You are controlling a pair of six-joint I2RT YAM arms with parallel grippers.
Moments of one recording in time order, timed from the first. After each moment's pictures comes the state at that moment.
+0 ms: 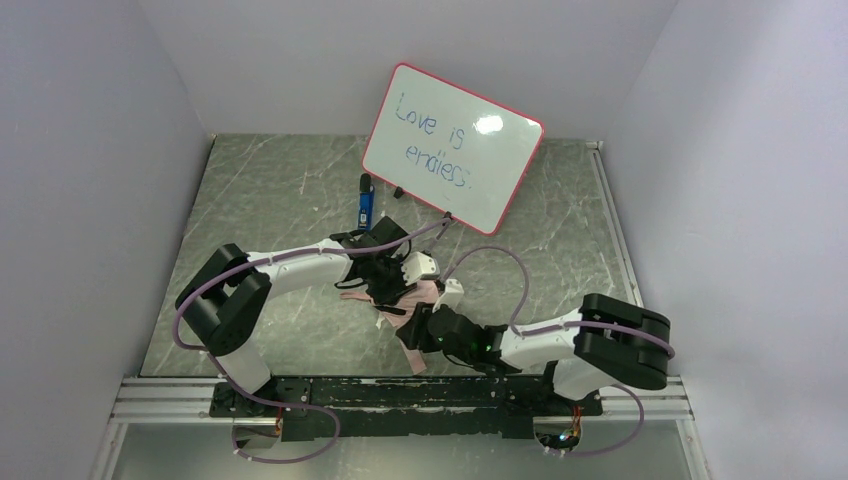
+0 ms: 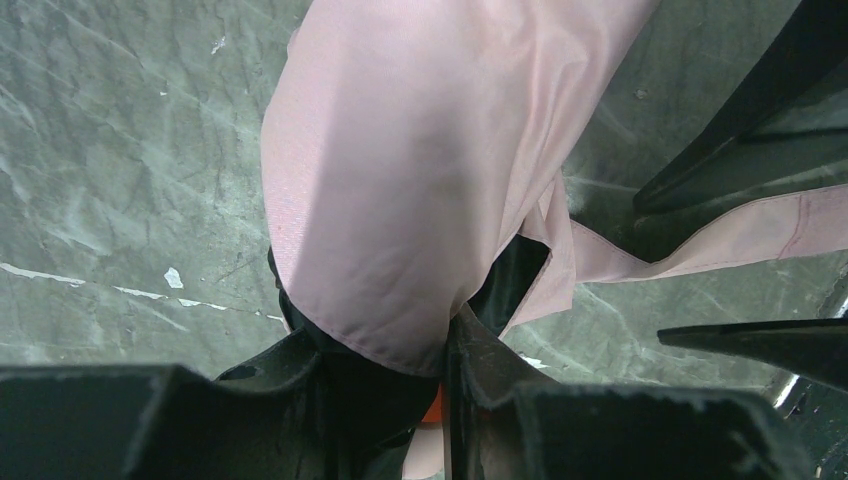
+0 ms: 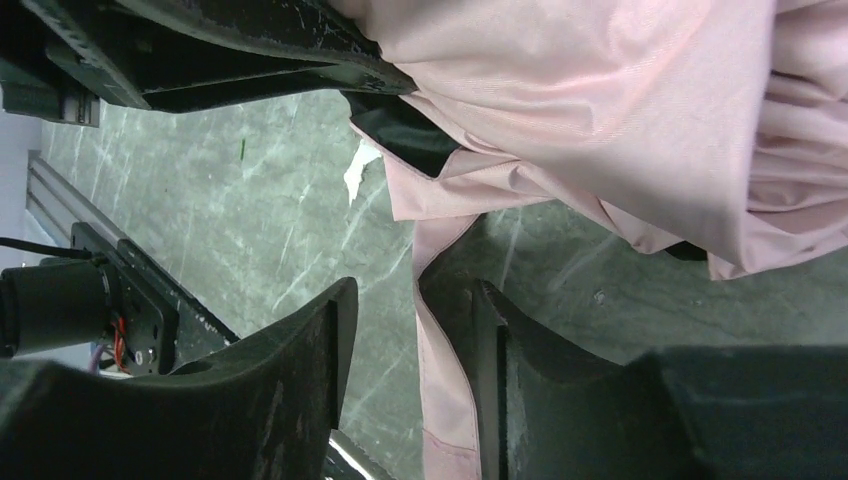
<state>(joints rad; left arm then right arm) -0.79 1.69 1.01 -0.45 0.25 0.47 1.23 1.41 0.34 0.47 0.35 1.00</state>
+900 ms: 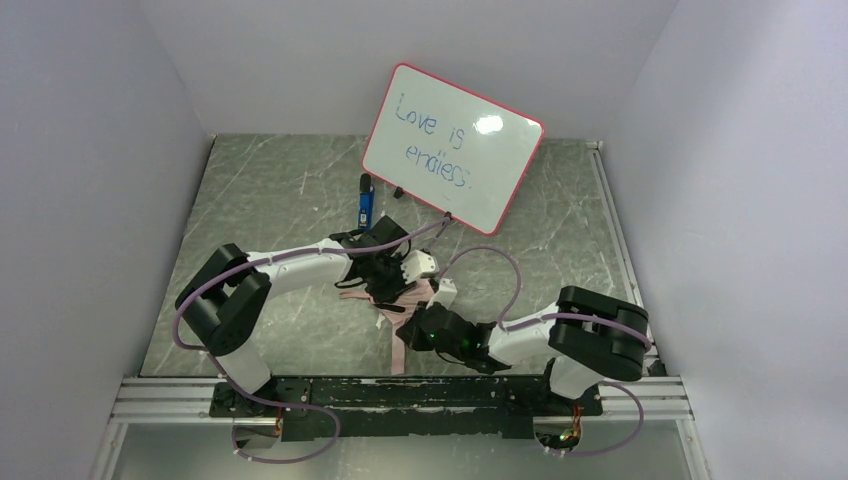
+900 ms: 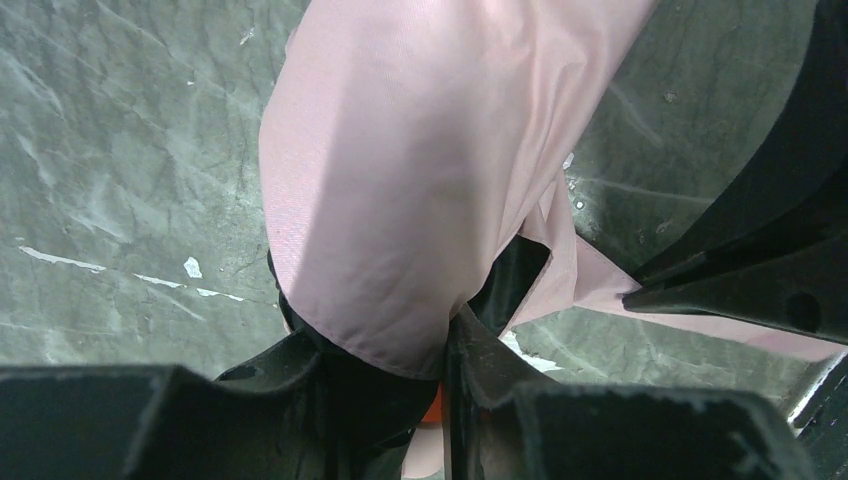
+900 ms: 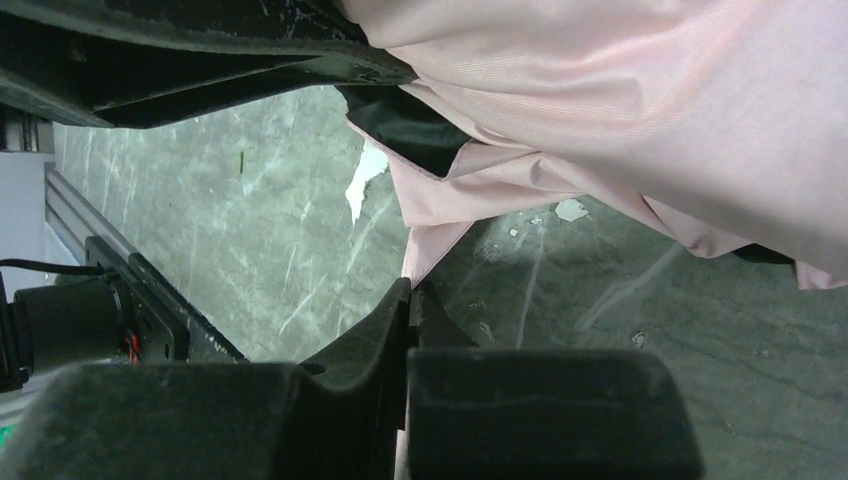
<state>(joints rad) -0.79 1.69 1.01 -0.45 0.22 0.46 1.21 1.54 0.38 0.55 0.30 1.05</state>
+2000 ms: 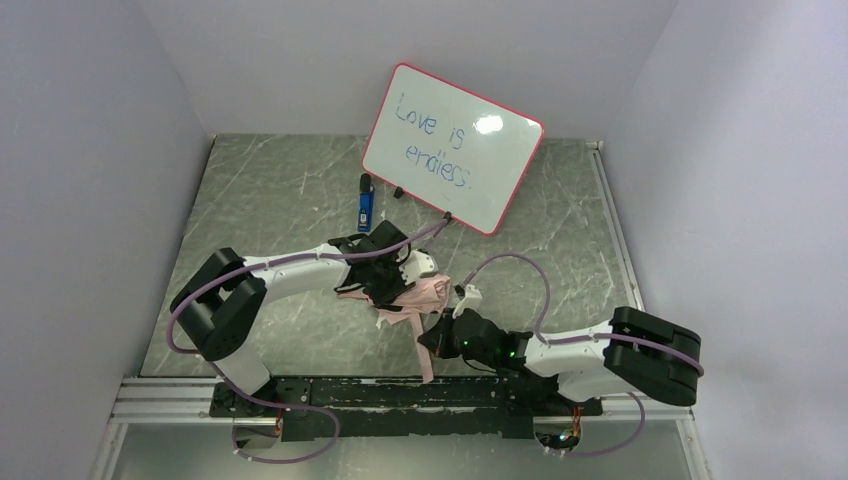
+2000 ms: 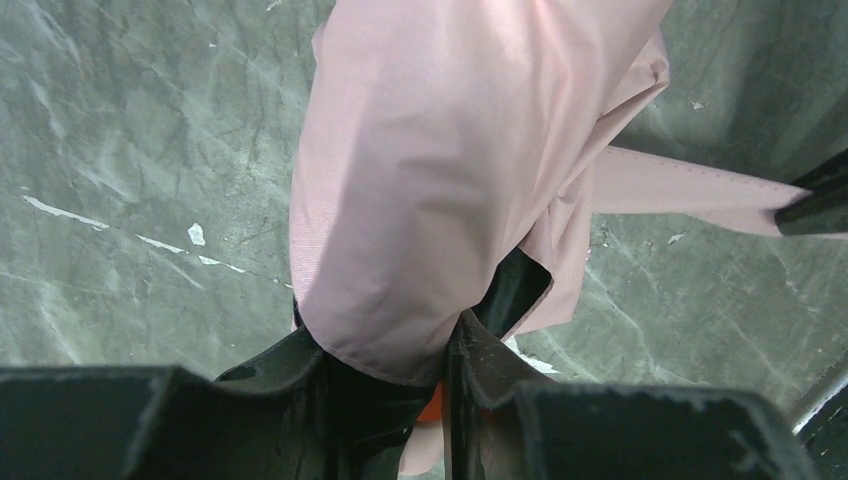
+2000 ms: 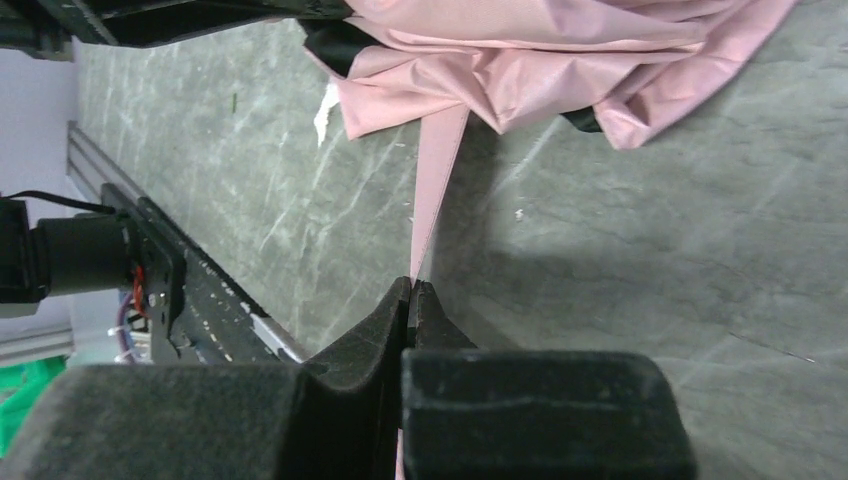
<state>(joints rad) -0.81 1.66 0.97 -0.41 0.14 0.38 1.18 1.24 0.17 0.48 0.23 1.01</state>
